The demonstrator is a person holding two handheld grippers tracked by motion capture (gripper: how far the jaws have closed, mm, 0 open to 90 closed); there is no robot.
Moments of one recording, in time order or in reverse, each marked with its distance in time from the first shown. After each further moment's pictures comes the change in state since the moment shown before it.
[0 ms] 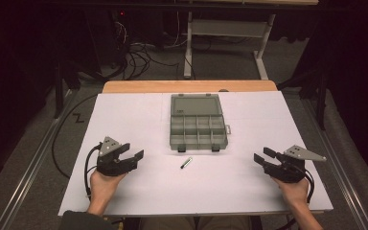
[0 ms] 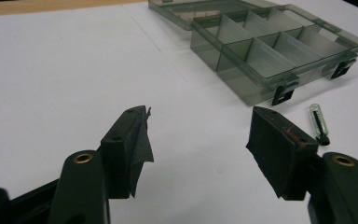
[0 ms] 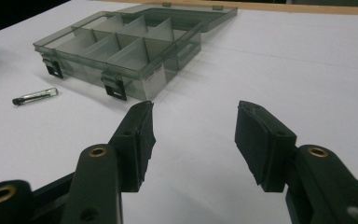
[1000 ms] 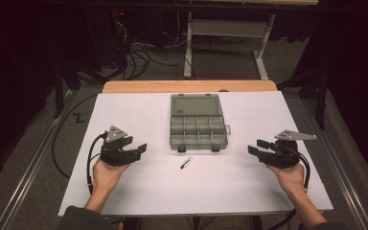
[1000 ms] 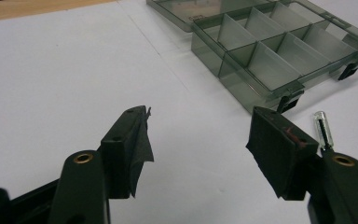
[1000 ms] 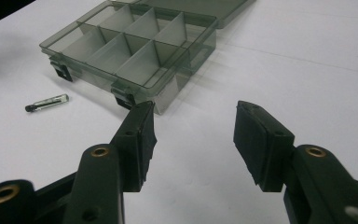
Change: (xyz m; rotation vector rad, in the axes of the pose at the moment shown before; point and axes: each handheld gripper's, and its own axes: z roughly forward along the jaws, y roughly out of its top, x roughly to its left) left arm 0.000 0.030 0.012 0.094 0.012 0.027; right arm 0.001 0.043 0.018 0.140 0.051 0.013
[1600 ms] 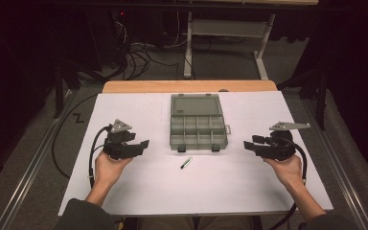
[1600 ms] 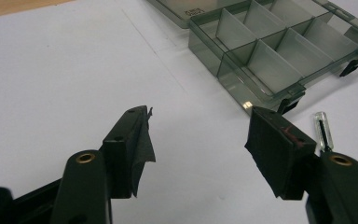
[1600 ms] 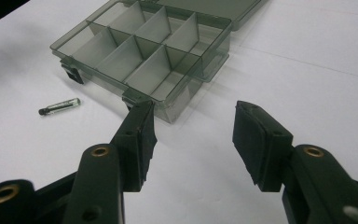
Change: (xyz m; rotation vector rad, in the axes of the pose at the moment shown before) left arm 0.001 0.019 0.007 0.071 -0.017 0.017; right arm 0.002 0.026 0.008 0.078 0.045 0.003
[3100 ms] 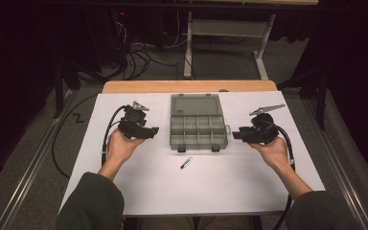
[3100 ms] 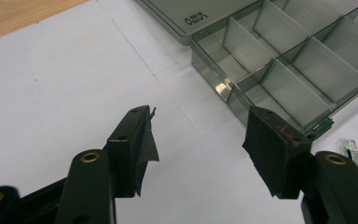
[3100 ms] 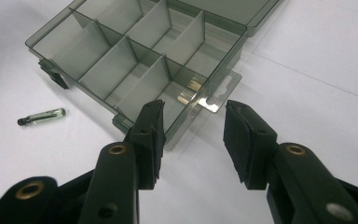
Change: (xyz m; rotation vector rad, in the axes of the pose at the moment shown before) left arm 0.001 0.059 0.040 0.148 0.011 0.081; right arm 0.004 0.048 0.041 0.162 -0.011 -0.046
